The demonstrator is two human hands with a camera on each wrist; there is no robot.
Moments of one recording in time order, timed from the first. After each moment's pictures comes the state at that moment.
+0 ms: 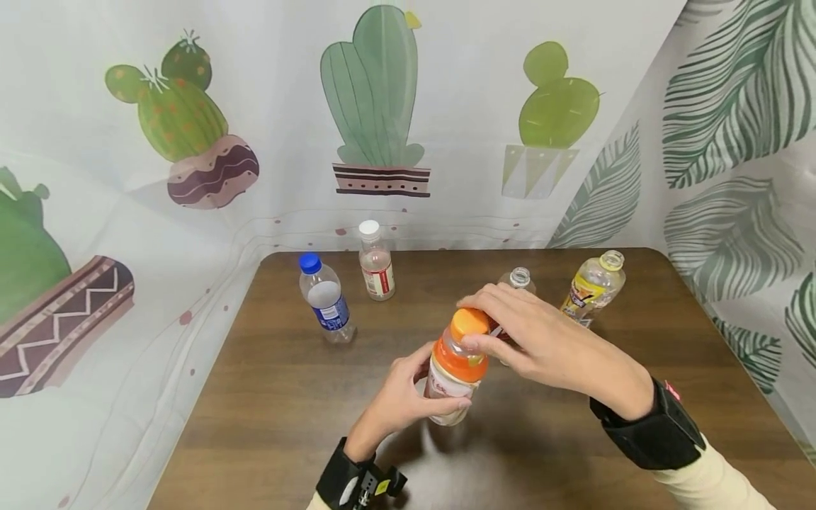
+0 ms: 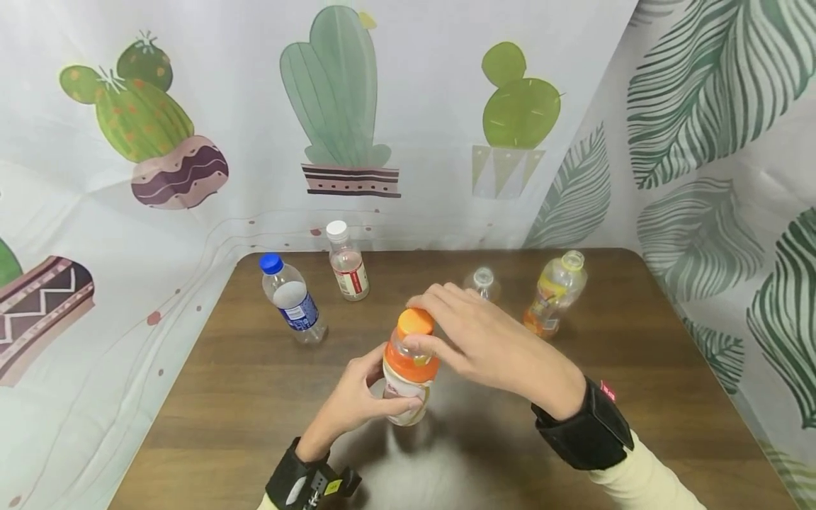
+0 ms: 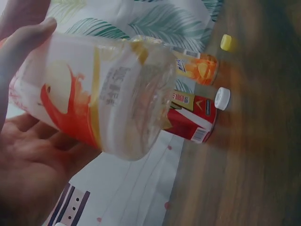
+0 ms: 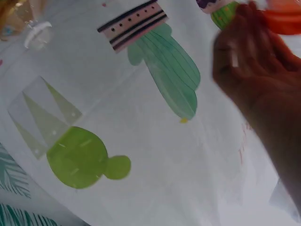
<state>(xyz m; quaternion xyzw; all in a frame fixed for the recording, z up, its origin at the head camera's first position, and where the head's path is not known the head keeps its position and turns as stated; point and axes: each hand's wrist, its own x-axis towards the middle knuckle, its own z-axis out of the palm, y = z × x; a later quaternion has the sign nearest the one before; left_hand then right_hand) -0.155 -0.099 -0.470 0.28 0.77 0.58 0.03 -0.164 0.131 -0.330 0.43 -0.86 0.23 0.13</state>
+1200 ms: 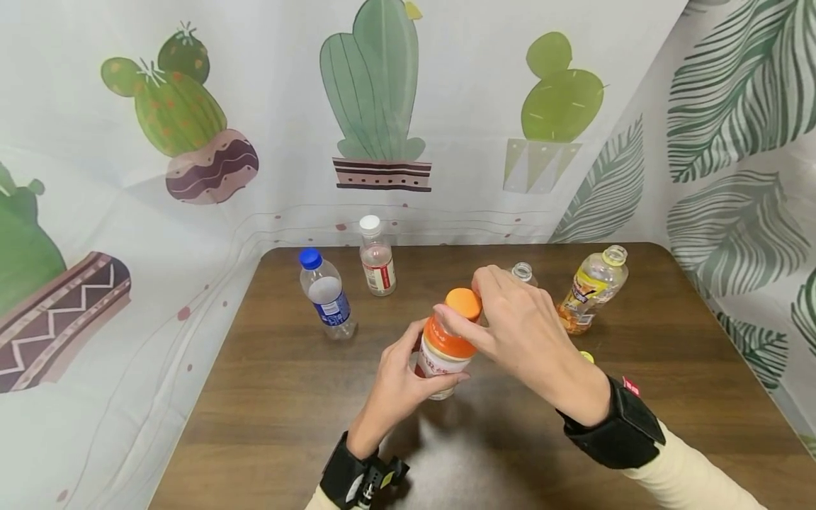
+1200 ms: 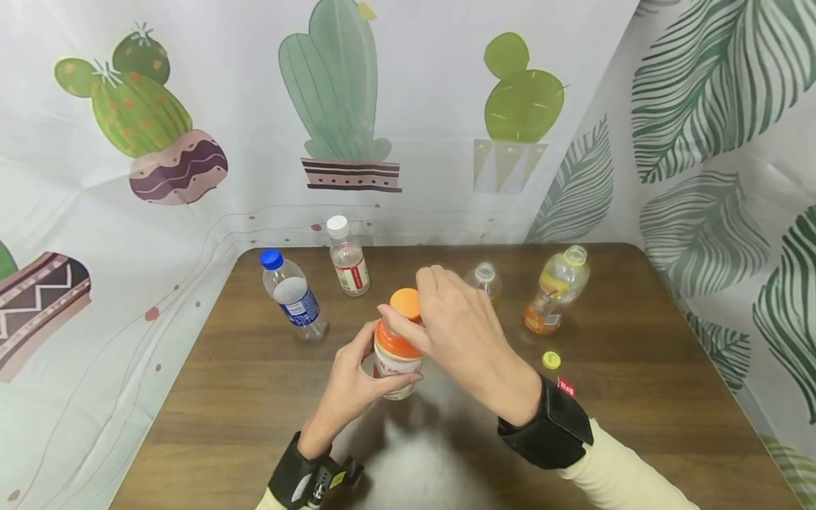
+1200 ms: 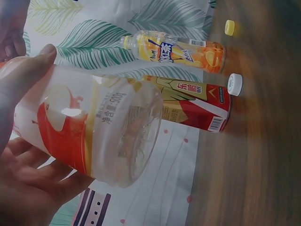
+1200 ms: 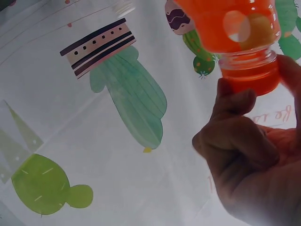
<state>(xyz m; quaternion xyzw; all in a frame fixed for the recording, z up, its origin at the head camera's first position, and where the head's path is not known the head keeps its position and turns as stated) -0.156 -0.095 -0.461 0.22 0.81 0.53 -0.11 -0.157 0.092 -0.332 0.30 -0.88 0.20 0.31</state>
